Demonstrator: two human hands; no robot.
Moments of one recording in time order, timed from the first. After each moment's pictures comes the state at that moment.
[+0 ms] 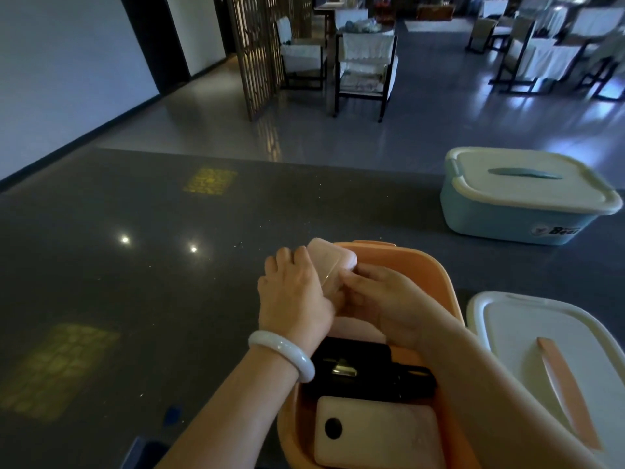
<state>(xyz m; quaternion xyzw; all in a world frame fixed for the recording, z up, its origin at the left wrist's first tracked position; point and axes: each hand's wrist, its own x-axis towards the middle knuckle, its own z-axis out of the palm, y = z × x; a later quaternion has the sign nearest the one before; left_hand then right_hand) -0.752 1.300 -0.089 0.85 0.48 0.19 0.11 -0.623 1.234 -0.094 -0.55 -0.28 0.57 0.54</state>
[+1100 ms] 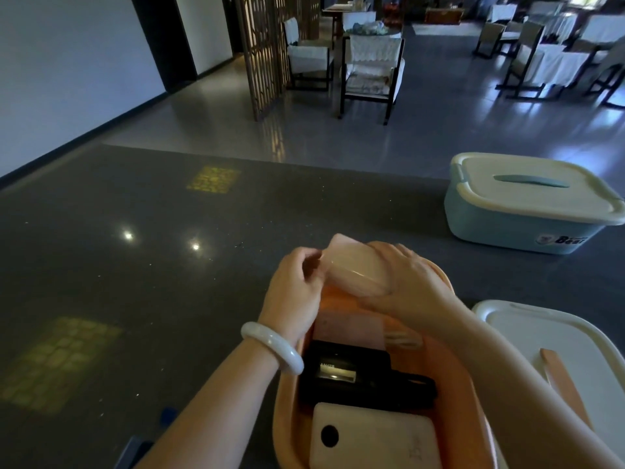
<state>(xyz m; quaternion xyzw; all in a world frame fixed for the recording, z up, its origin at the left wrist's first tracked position) -0.751 1.323 -0.102 0.73 0.43 0.28 0.44 -0.570 1.241 -0.111 -0.78 -0.57 0.10 0.23</state>
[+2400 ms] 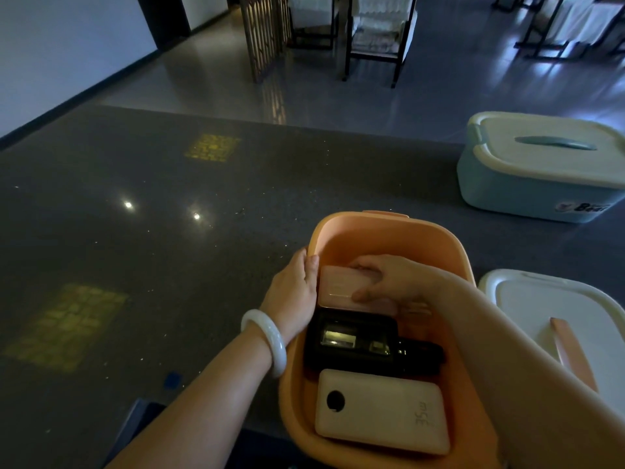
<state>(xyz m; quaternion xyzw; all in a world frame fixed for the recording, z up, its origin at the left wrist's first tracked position) -0.770 1.322 -0.149 0.77 0.46 0.15 0.41 -0.560 1.272 -0.167 -0.72 -0.56 0.41 0.09</state>
